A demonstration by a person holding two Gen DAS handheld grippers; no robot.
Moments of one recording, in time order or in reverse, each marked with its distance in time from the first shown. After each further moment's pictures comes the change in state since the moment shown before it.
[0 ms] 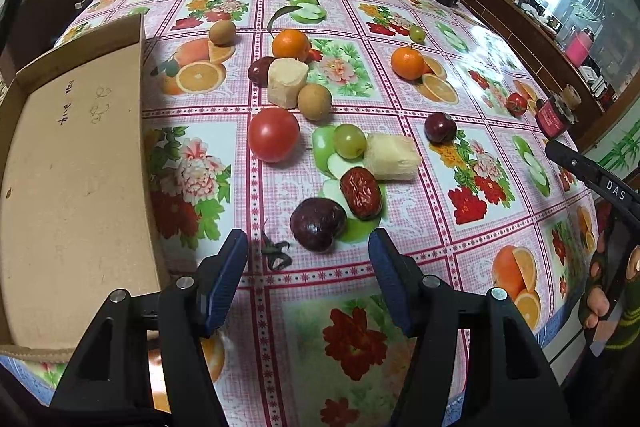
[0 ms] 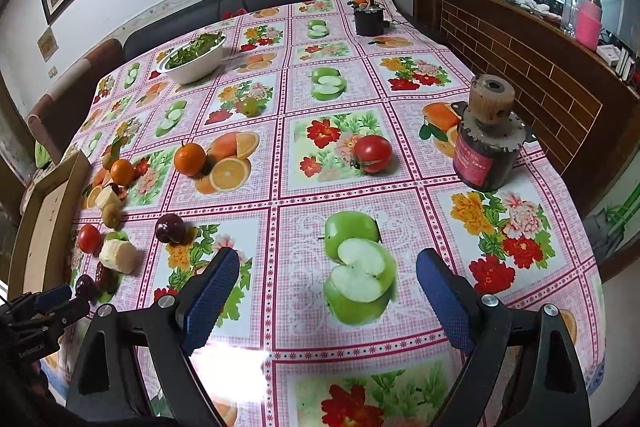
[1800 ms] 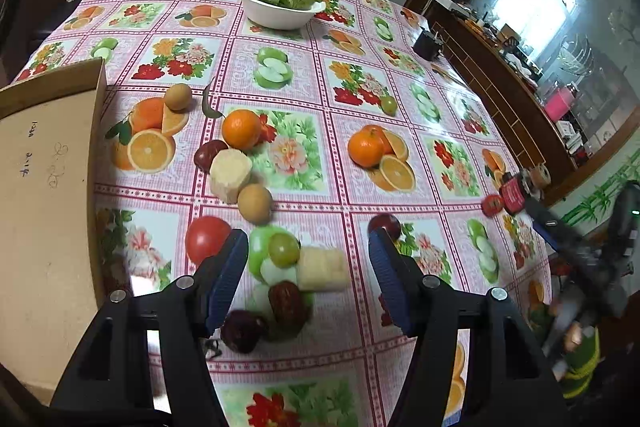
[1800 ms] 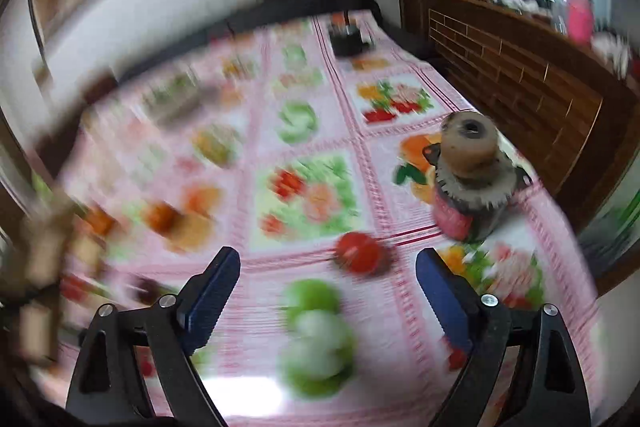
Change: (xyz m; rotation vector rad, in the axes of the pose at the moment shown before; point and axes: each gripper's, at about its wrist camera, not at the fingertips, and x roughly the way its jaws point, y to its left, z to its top) left arm -0.009 -0.027 0.055 -0.107 -0.093 -0.120; right arm 0.003 -0.040 0.027 0.127 -0.105 0.081
